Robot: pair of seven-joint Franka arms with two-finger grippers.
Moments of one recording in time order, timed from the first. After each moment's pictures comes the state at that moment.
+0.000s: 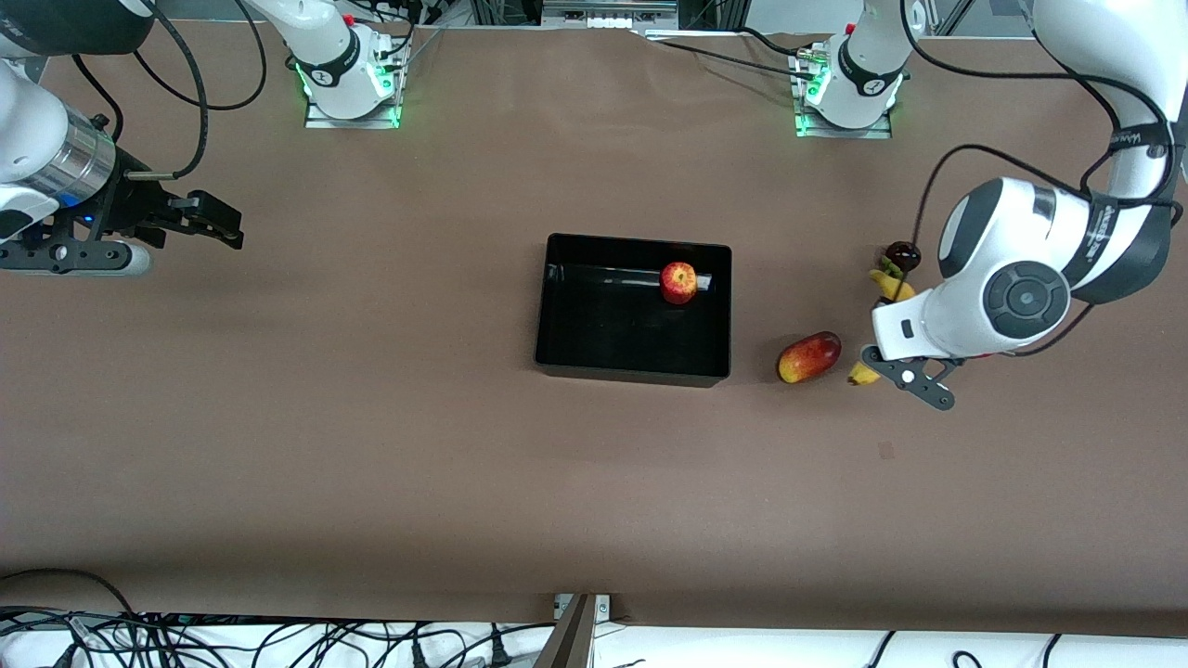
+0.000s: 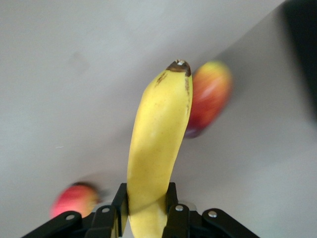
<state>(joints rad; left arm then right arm) 0.20 0.42 -0.46 -1.63 0.21 1.76 0.23 0.11 0.07 0.01 -1.58 0.01 1.58 0.13</state>
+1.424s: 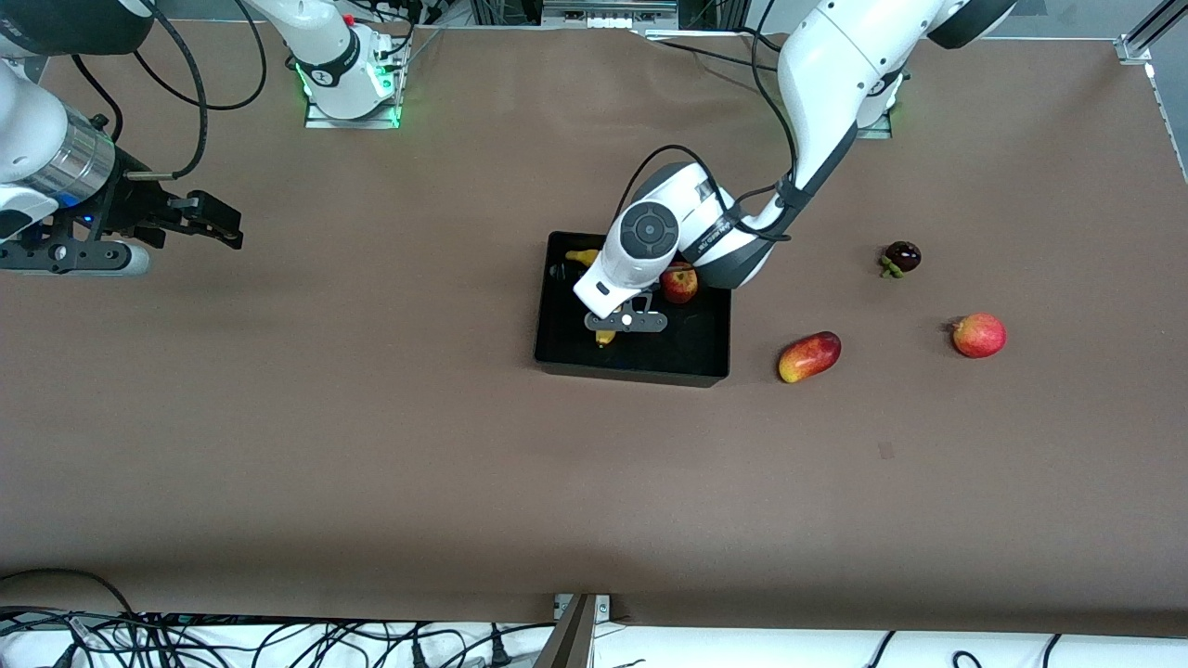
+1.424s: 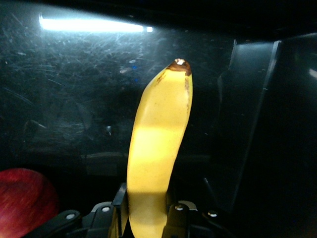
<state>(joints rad) -0.36 0.75 -0.45 -1.62 0.10 2.23 -0.82 0.11 0.07 0.01 -1.58 0.01 1.58 0.13</state>
